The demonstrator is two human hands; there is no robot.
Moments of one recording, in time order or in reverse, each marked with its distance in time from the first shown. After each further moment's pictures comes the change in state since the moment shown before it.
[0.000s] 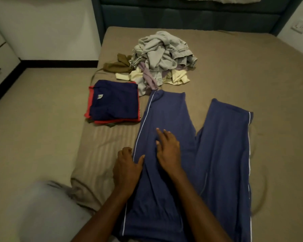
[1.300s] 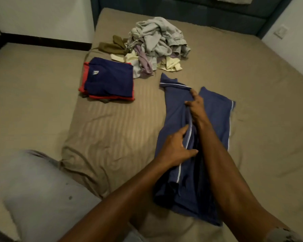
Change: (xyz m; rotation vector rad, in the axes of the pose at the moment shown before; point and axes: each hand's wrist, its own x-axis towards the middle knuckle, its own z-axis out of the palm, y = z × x) left_hand -0.085 0.132 0.024 -0.653 -0.577 0.346; right_hand 0.076 0.057 -0.122 0.504 0.059 0.300
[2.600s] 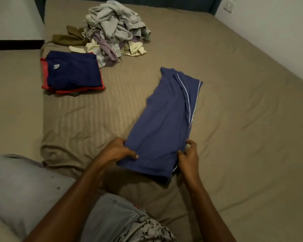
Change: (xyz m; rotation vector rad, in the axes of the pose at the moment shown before) left_hand -0.081 -0.053 -0.090 0.228 -0.175 -0.618; right_hand -0.322 0.063 -0.020 -0.001 0.395 0.335
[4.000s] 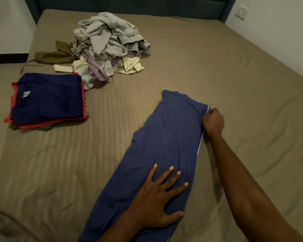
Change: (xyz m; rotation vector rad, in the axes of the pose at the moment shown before) left_hand 0.078 0.065 0.131 0.930 0.084 1.004; right_hand 0.414 -0.031 0.002 -0.621 0.231 -0.098
